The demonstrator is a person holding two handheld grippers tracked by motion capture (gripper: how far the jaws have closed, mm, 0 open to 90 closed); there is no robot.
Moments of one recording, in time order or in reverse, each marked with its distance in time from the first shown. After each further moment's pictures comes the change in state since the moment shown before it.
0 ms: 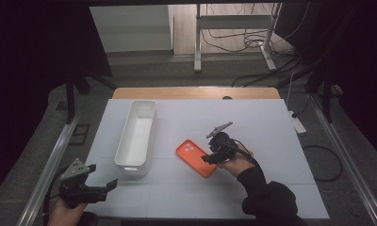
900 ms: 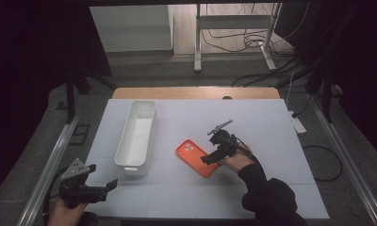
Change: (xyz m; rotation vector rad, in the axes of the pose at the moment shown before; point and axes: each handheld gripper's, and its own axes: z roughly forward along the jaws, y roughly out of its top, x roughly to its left) left arm 0.000 0.000 0.000 0.001 0.000 0.001; right arm -0.015 0.000 0.018 0.031 -0.030 0.065
